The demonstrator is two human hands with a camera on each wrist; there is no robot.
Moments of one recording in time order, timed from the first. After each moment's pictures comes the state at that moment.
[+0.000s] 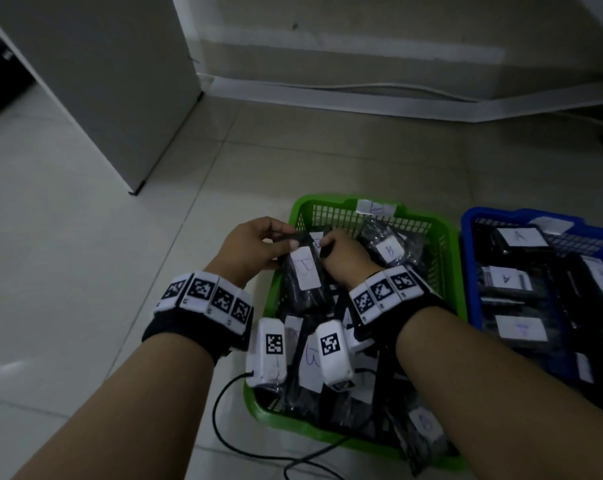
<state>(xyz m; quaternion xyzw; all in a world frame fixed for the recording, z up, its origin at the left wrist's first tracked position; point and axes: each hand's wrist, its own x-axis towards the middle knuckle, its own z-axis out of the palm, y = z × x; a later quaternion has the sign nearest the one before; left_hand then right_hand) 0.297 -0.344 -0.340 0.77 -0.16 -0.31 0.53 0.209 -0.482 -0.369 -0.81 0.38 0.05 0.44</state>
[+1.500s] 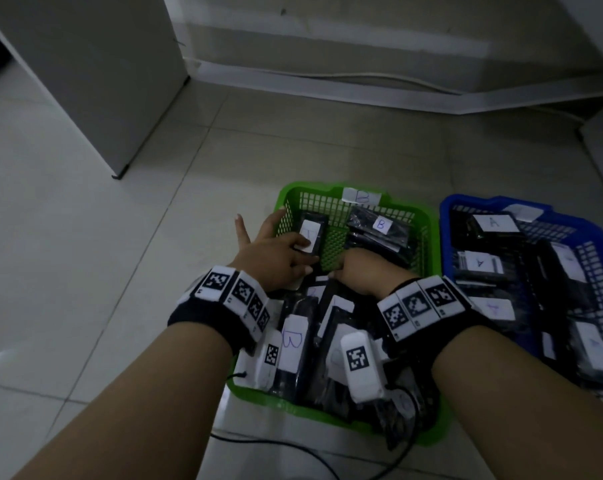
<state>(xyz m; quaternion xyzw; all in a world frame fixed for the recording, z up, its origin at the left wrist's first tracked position) 0.251 -0.359 -0.347 0.86 -0.47 -0.18 -0.05 0.155 -0.499 -0.351 -0.90 0.26 0.28 0.20</state>
